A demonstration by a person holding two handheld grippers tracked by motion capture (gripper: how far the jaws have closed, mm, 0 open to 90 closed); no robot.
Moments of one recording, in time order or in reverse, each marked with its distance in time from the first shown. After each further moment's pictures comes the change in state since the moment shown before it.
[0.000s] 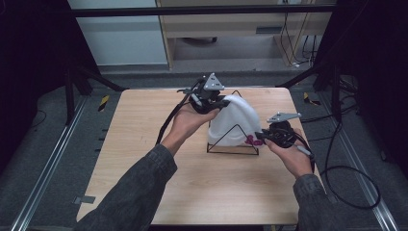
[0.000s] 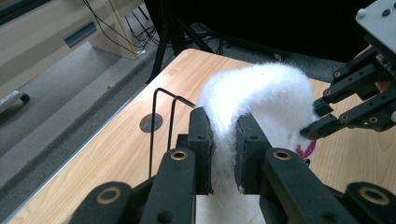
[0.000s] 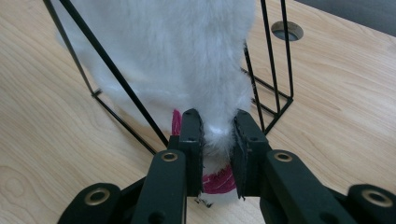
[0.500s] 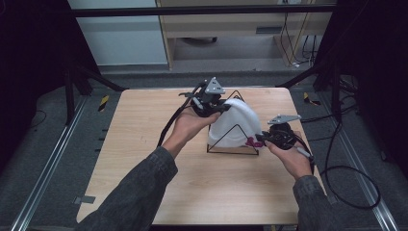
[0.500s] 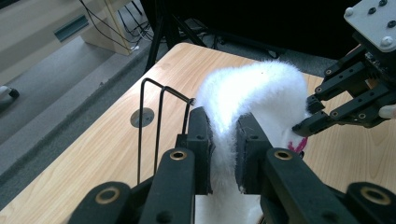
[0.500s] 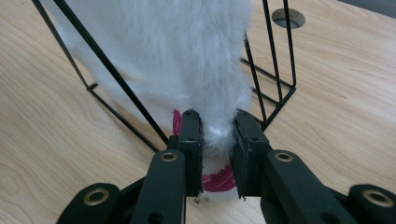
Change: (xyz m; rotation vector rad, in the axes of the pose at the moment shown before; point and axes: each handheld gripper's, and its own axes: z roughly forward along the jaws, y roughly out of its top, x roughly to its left) left arm -0.004 -0.008 0.007 0.014 -0.022 -0.012; right arm -0.003 -0.009 0.006 0.012 0.007 0.033
